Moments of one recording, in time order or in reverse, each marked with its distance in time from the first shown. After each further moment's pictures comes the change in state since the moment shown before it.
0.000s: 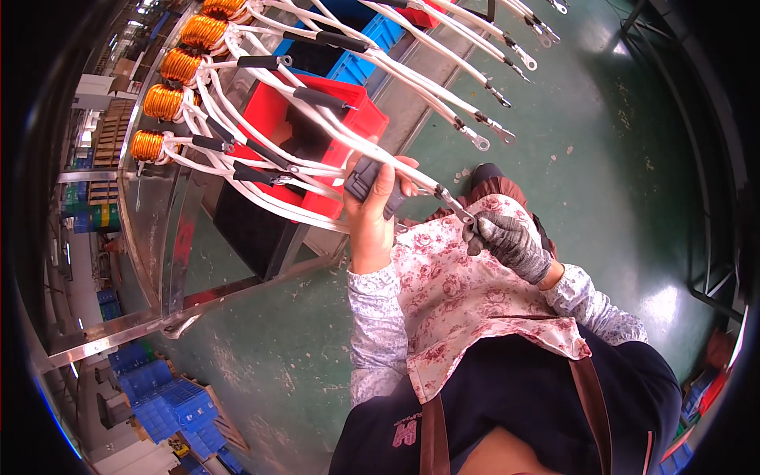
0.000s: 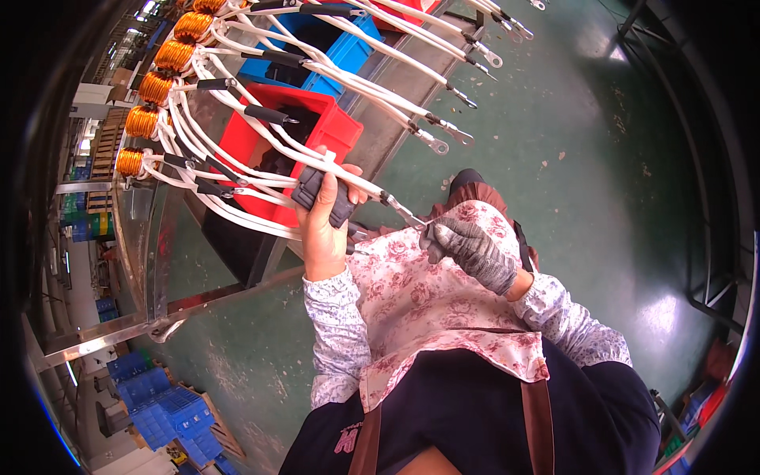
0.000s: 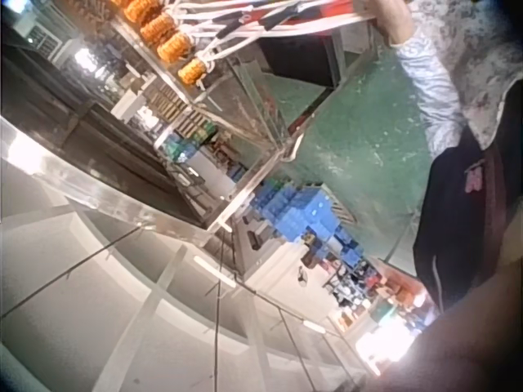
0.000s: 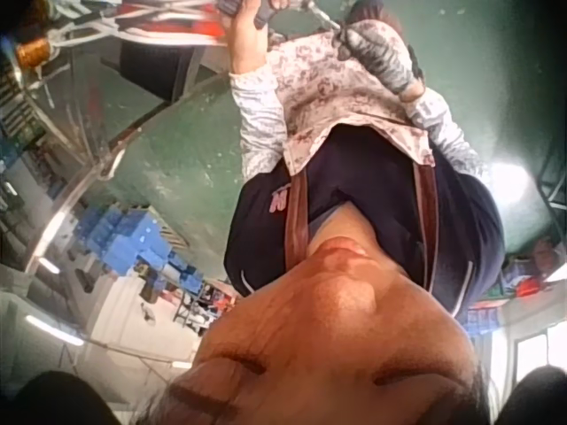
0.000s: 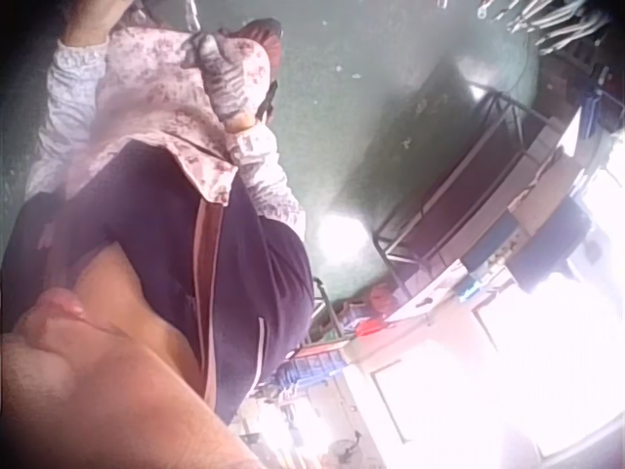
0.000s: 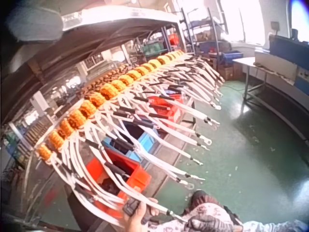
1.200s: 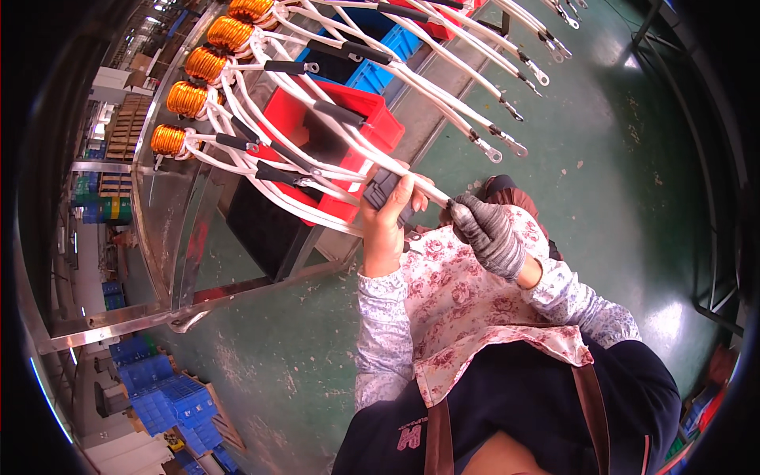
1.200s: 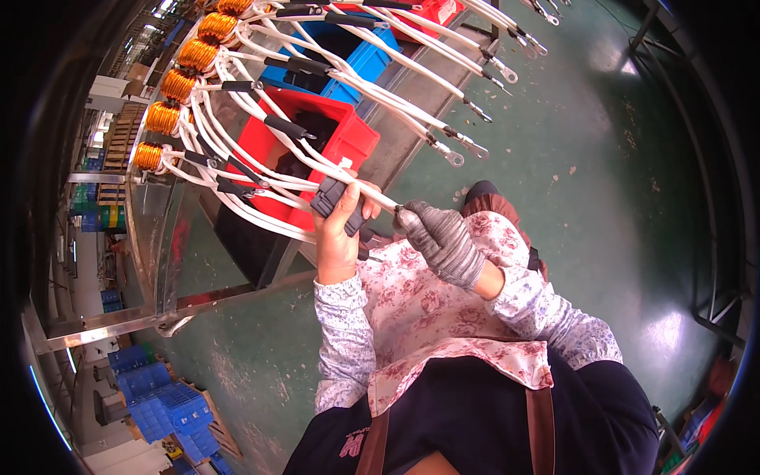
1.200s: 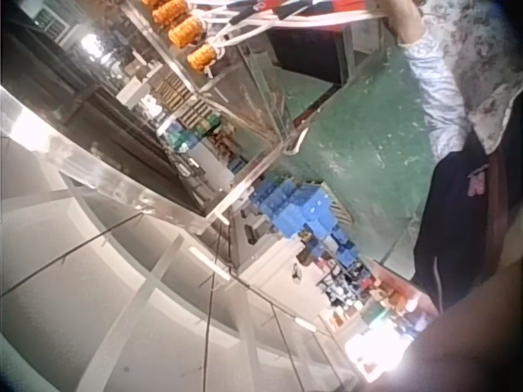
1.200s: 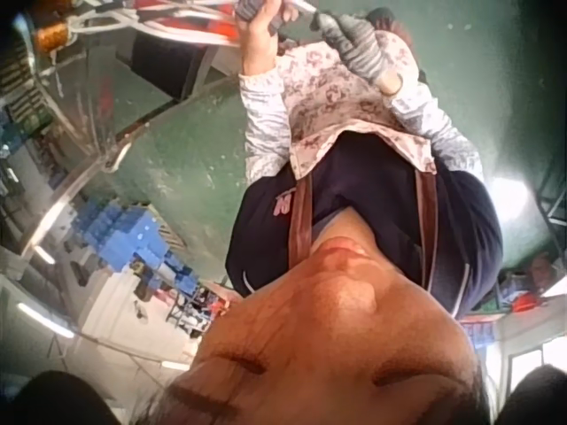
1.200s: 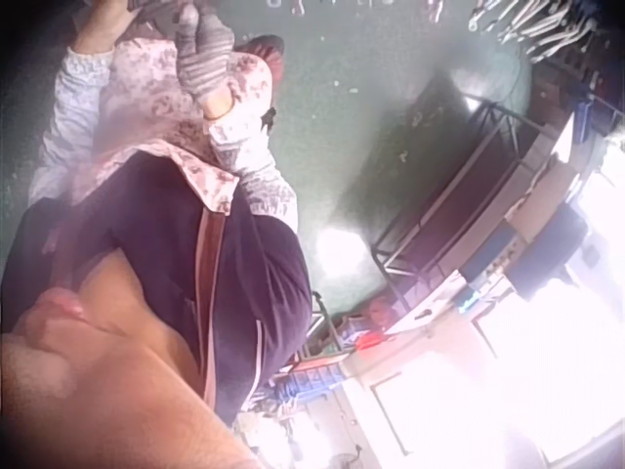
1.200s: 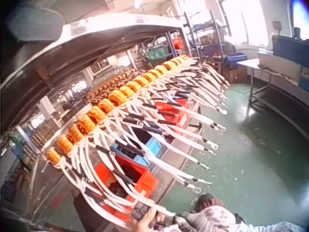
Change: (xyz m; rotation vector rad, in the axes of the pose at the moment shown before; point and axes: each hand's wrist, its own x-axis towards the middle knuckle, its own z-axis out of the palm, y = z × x) left_hand -0.002 0.003 -0.003 0.019 0.018 -0.044; right_hand 0.049 -0.030 0.053 -0.500 0.296 -0.394
